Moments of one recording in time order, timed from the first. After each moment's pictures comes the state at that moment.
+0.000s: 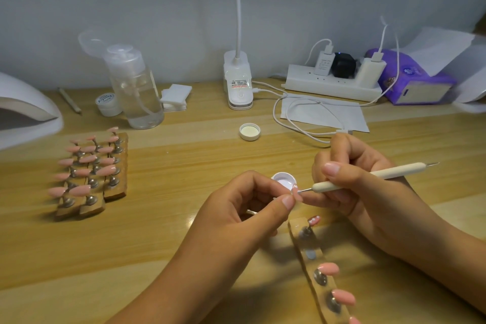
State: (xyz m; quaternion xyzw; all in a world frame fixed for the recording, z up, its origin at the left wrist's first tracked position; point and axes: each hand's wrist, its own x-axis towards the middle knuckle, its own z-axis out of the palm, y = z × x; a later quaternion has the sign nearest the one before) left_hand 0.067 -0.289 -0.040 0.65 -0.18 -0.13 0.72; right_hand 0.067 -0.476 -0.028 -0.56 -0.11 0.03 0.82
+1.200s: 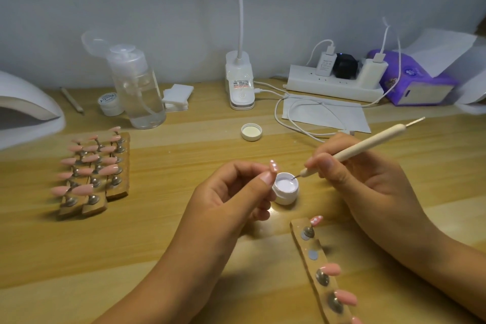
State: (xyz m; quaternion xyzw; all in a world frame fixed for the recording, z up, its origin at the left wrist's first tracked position) left_hand 0.074 -0.285 -0.040 0.58 -0.10 -0.12 0.80; right_hand 0.068 -0.477 -0.036 -0.79 -0.15 -0.17 0.58
